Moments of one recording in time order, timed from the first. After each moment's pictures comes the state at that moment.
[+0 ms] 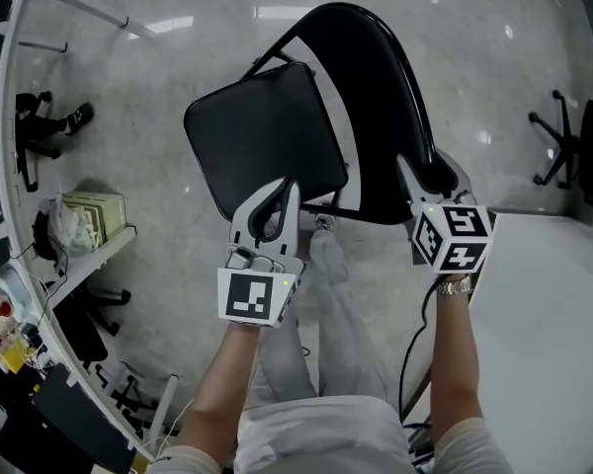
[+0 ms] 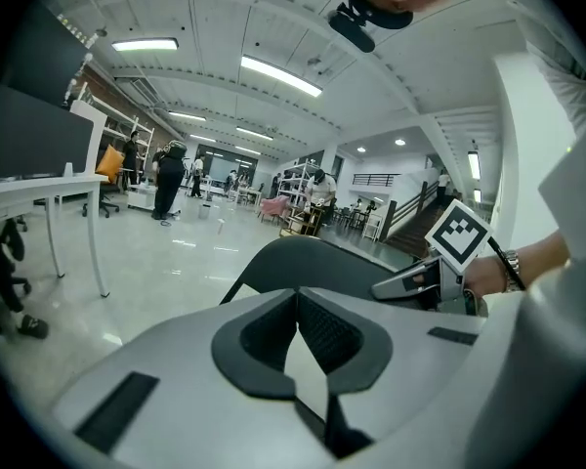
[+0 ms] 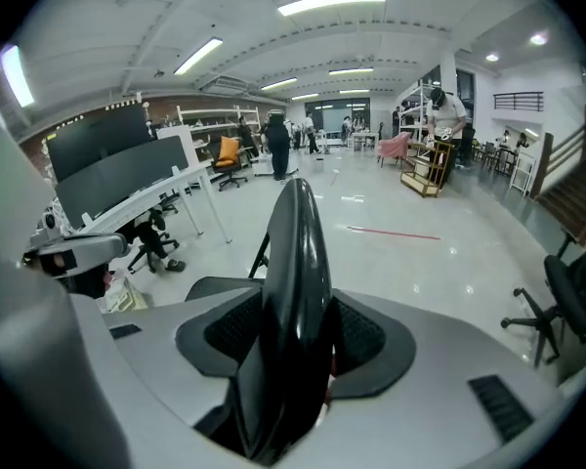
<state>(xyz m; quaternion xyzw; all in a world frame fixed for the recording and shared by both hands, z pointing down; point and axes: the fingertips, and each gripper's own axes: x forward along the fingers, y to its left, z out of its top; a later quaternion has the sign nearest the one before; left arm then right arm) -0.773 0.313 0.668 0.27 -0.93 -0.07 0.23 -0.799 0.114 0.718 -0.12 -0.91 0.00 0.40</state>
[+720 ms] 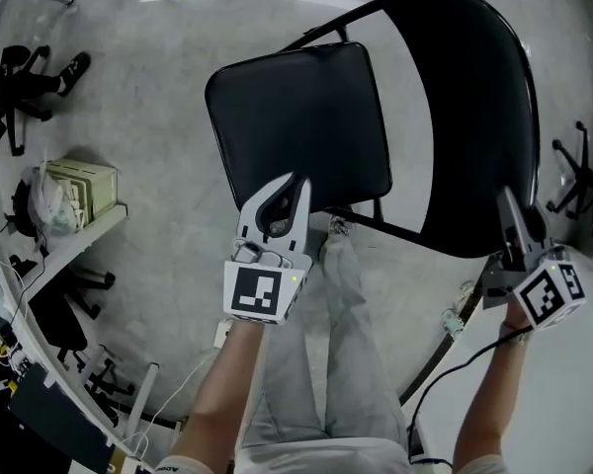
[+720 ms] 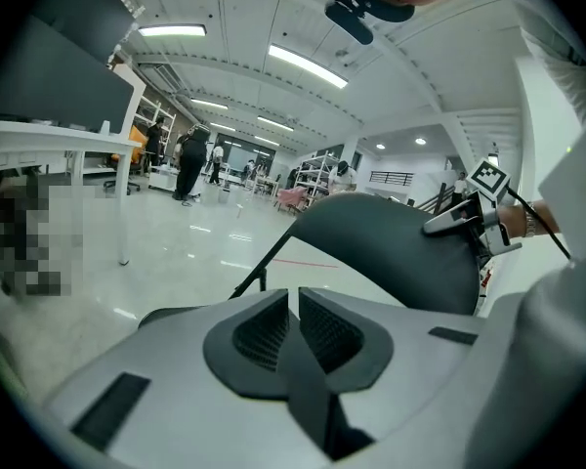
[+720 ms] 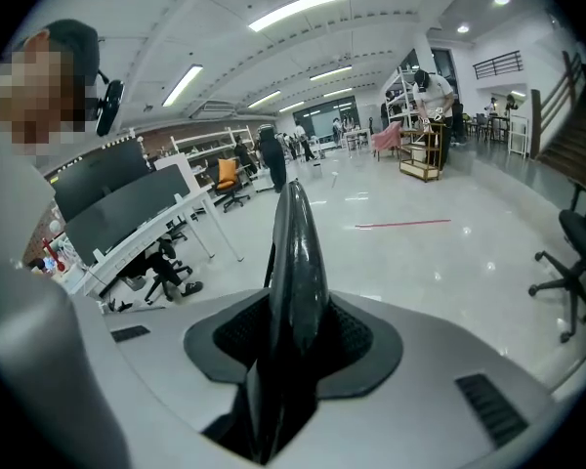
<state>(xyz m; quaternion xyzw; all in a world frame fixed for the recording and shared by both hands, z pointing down) -0.764 0.404 0.795 0.23 -0.93 -0.10 0.26 -0.799 0.118 0.716 -0.14 -0.91 0.09 0.39</state>
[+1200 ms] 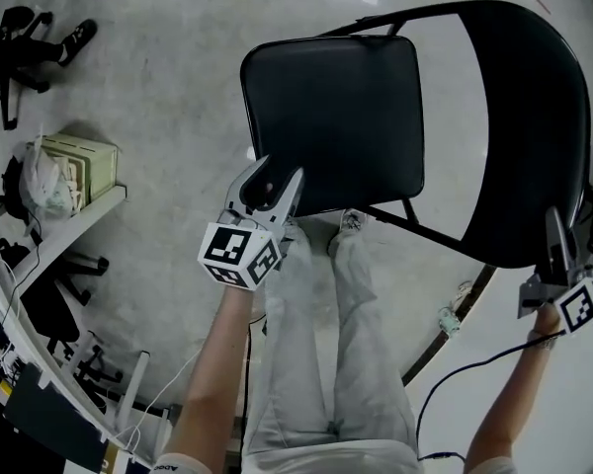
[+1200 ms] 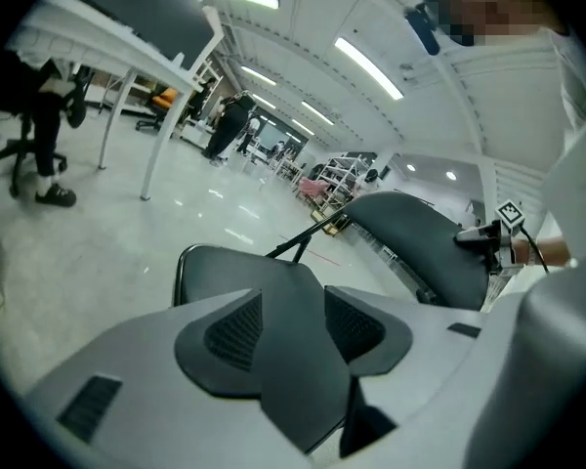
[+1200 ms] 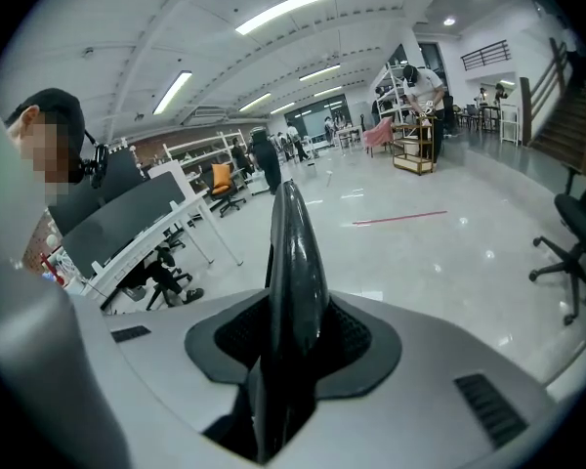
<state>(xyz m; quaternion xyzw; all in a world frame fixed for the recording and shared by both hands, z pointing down) -0.746 0.515 0.904 0.20 -0.89 -0.24 0.32 -0.802 0.120 0.718 -0.14 -0.90 0.10 0.39</state>
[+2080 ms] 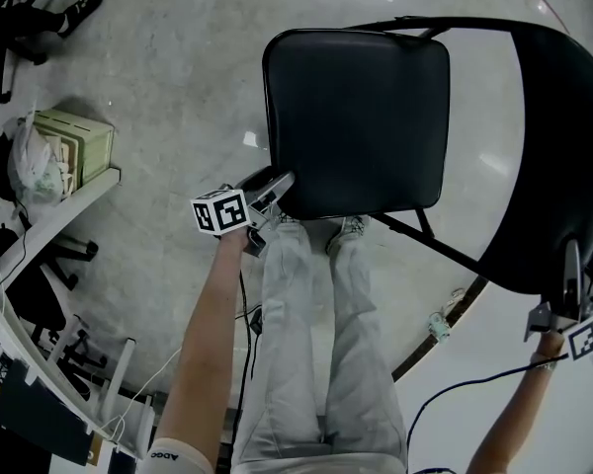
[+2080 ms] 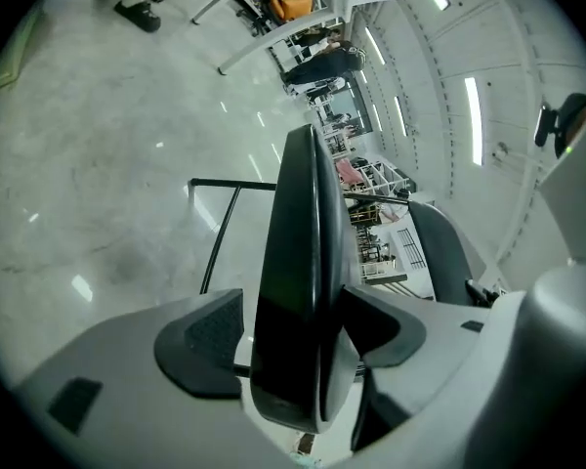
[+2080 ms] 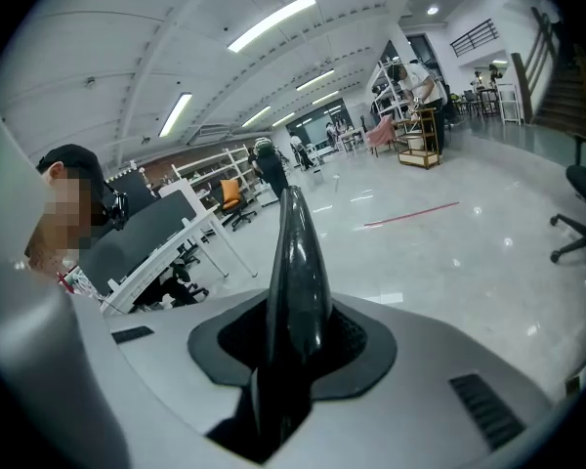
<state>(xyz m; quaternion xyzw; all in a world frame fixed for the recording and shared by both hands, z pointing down) -0.676 0.550 1.089 0.18 -0.72 -0.50 0.45 -0.802 0.122 0.718 -0.16 -0.90 0.15 0.36</state>
